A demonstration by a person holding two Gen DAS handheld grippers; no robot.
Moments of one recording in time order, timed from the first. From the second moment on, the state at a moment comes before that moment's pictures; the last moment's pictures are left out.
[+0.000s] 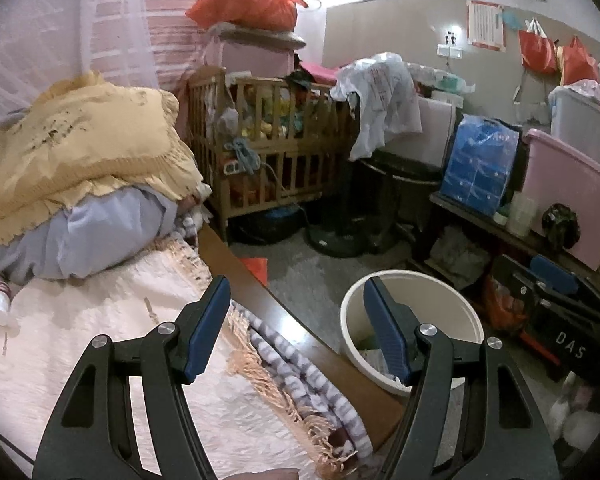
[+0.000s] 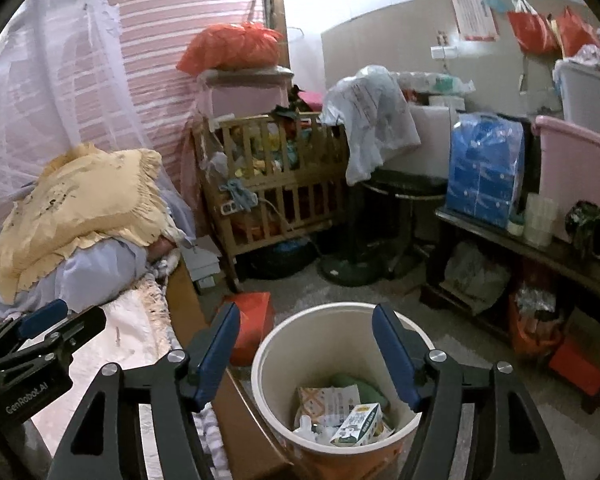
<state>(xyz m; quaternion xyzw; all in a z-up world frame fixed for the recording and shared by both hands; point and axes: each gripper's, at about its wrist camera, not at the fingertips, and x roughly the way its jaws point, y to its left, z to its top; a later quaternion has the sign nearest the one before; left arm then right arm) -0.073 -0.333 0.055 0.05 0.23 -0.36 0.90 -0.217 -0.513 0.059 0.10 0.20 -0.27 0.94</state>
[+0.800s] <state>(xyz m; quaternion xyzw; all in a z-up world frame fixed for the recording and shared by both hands) -0.080 -0.324 0.063 0.04 0.23 -0.36 0.90 -0.219 -0.502 0.075 0.09 0.20 -0.27 0.94</state>
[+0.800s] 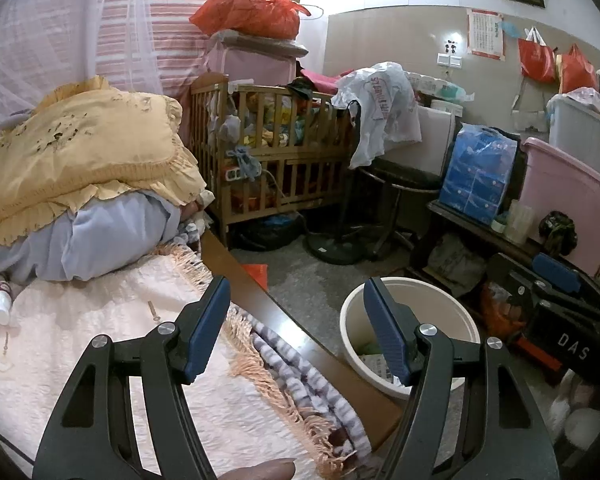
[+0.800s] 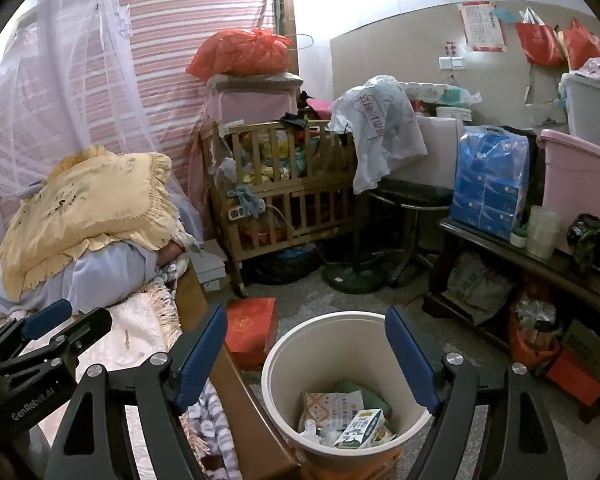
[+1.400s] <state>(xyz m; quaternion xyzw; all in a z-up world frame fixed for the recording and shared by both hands) -0.071 -0.321 0.056 0.03 0.23 -0.35 0.91 -0.211 -0.504 0.071 0.09 0.20 -0.27 0.94</state>
